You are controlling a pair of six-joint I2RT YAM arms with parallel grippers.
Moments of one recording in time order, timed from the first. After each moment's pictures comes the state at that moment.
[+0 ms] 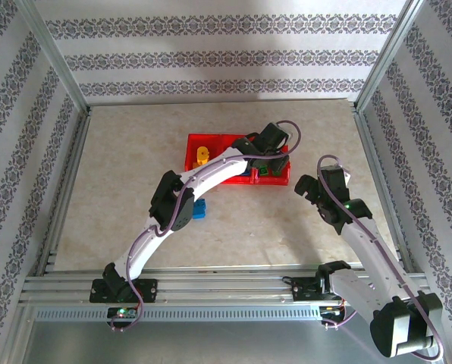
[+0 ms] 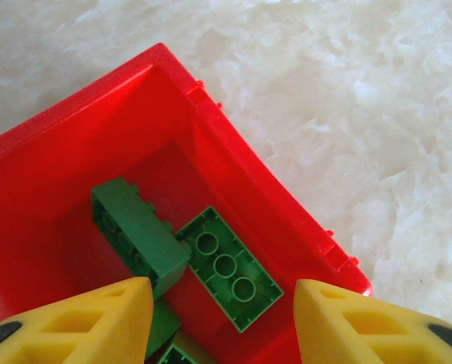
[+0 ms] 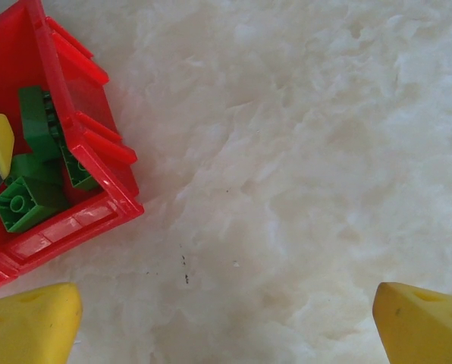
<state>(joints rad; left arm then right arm) -0.81 2.45 2.29 -0.65 -0.09 -0.16 0.17 0.91 0.67 -0.63 0.19 0.68</state>
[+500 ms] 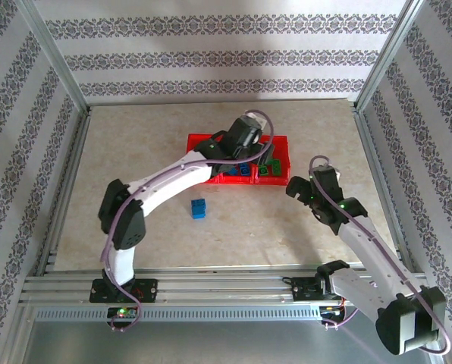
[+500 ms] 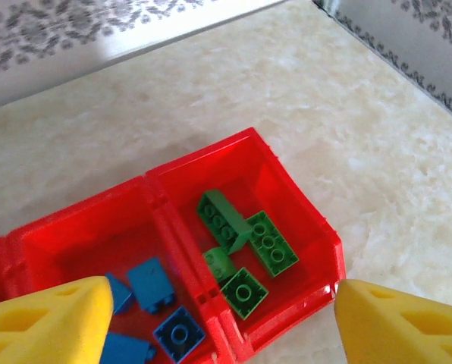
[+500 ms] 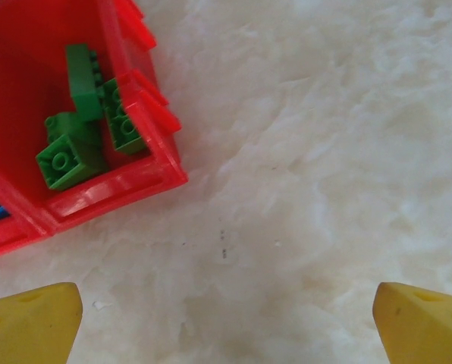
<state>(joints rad) -0.79 1.88 1.69 -0.42 -0.22 -0.24 0.29 0.94 0.69 -0.62 0.17 0.68</state>
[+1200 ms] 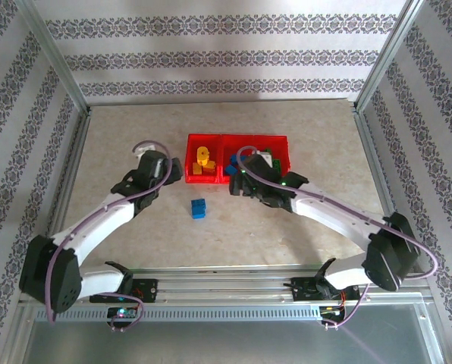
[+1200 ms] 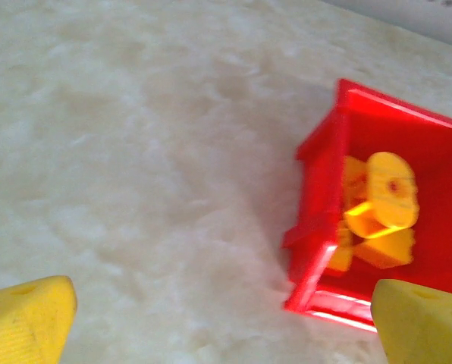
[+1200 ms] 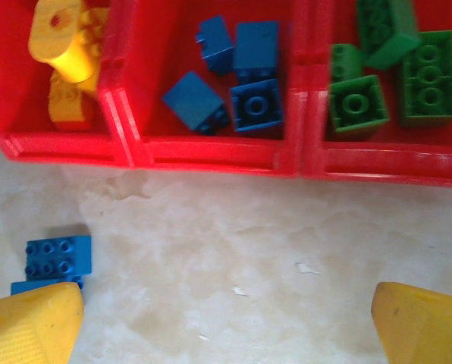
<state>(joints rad) -0.37 1.21 0.77 -0.27 -0.36 -0.60 0.78 1.42 1.06 -0.60 0.26 0.71</state>
